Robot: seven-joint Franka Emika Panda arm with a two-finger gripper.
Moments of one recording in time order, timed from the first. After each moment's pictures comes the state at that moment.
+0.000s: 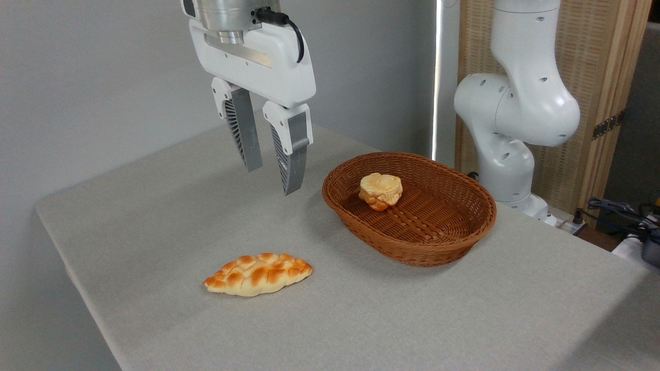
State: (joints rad) arm -0.01 -0.04 0.00 -1.61 -0.04 1.60 0.74
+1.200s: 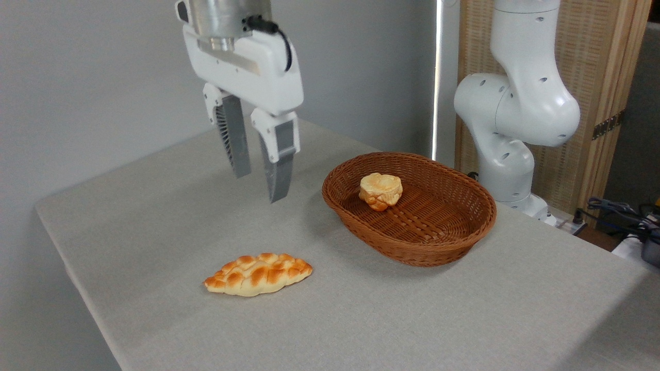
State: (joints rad) arm -0.01 -0.03 -0.03 -1.65 -0.04 1.70 0.74
